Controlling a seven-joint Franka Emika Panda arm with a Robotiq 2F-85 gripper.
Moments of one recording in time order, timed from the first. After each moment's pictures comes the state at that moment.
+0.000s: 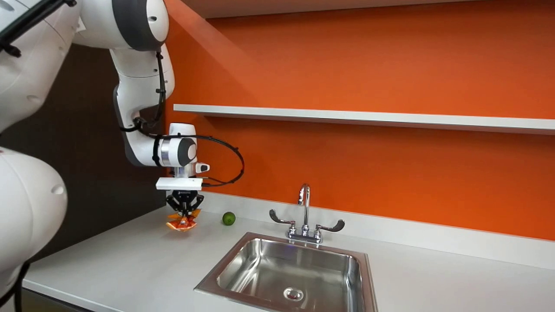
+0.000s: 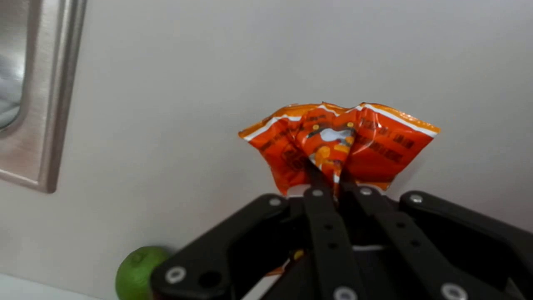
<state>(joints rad) 0.18 0.47 0.11 -2.04 -0.09 2.61 -0.14</state>
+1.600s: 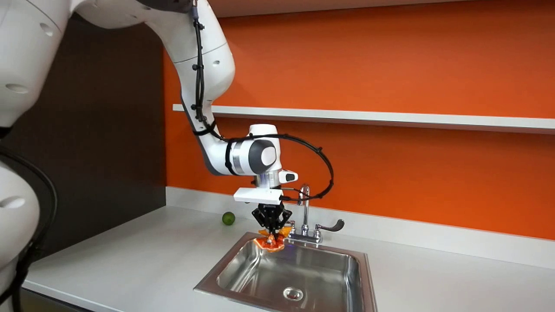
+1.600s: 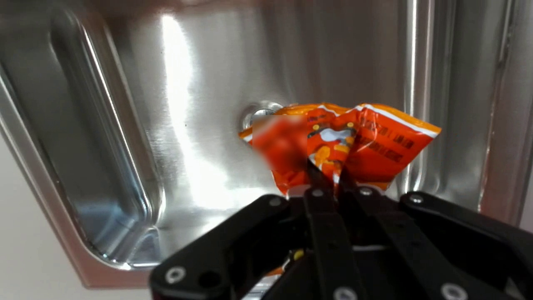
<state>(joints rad) -0.10 0.36 -0.18 -2.20 -0.12 2.66 -0.09</state>
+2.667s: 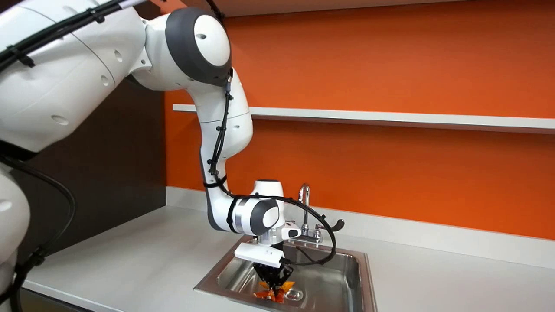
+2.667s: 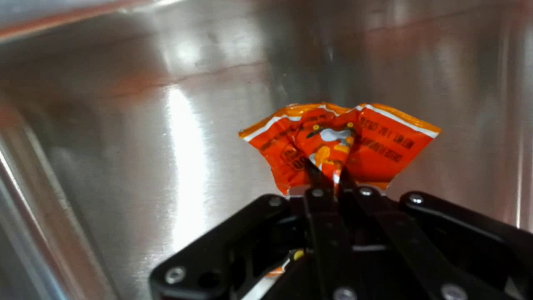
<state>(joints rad) -0.16 0.71 -0.16 -2.15 -0.07 2.88 -0.09</state>
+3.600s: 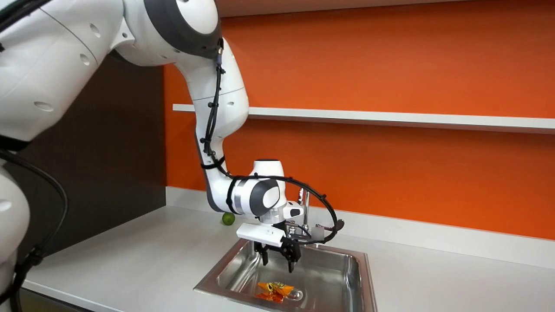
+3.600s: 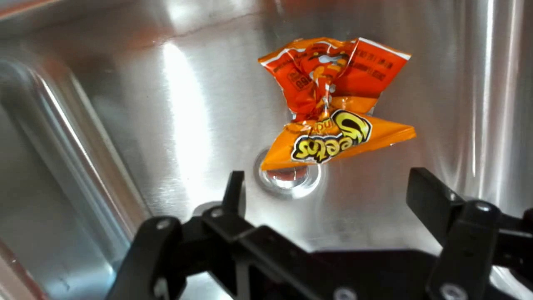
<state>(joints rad) -0.16 0.55 -0.16 -2.22 -0.07 2.90 -0.07</state>
